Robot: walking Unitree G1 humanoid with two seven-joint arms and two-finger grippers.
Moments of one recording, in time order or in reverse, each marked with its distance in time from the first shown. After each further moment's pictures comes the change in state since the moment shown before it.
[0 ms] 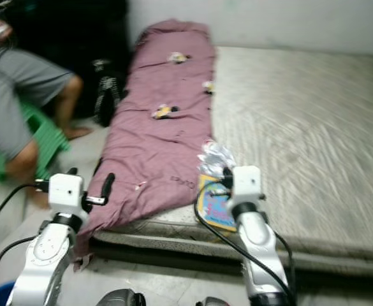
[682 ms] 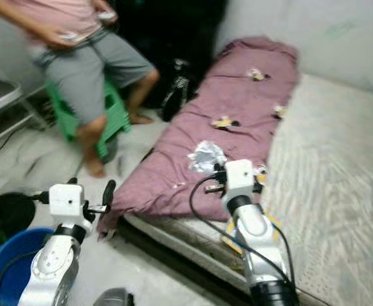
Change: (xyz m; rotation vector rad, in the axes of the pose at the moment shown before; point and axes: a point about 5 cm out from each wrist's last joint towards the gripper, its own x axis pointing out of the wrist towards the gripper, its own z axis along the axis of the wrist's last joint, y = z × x) left arm -0.012 -0.012 0.002 -0.051 0.007 0.044; right arm 0.010 0.000 0.001 -0.008 0.026 0.074
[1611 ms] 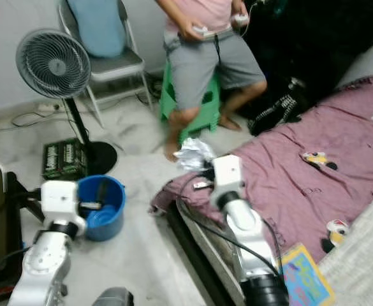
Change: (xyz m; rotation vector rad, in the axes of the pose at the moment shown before) left arm 0.000 0.008 0.000 0.009 0.010 0.009; right arm 0.008 0.017 0.005 -0.010 -0.018 0.080
